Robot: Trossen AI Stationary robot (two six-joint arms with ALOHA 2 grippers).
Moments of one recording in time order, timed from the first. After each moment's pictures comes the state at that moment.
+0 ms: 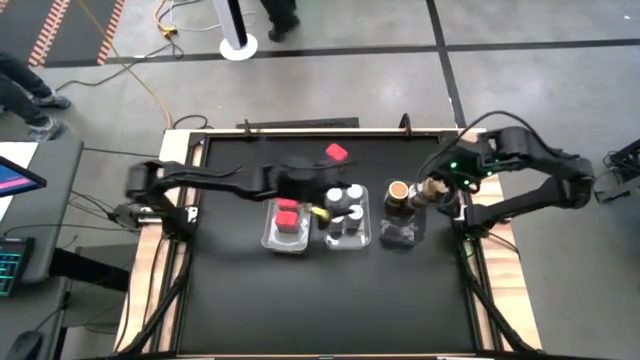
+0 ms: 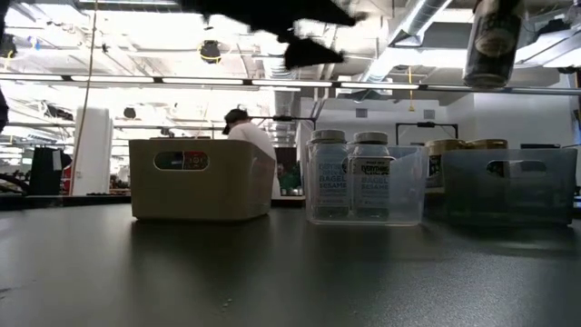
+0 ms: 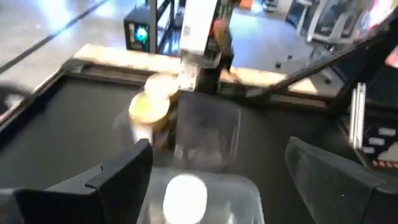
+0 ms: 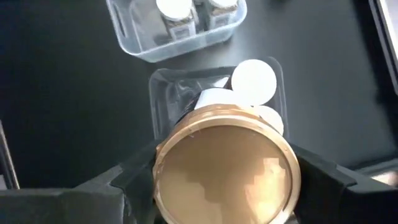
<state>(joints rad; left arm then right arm) 0.08 1.63 1.25 0.13 0.07 -0.11 -0.08 1.10 1.50 -1.57 0.05 0.19</state>
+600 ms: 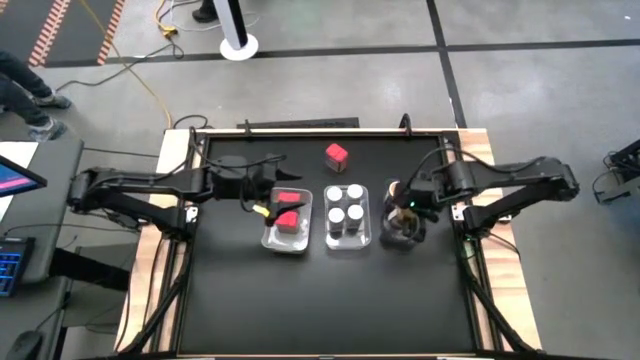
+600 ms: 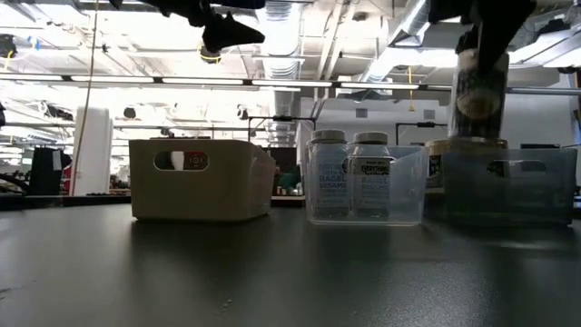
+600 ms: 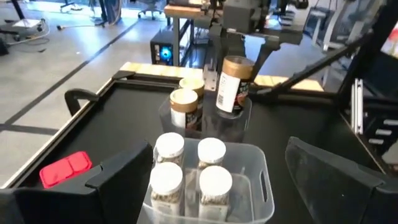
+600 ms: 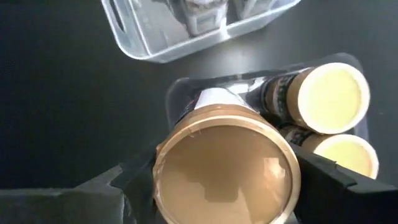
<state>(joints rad) 0.09 1.12 0.88 0.05 -0.02 -0.05 0.09 1.22 1.20 -1.26 0.10 0.41</state>
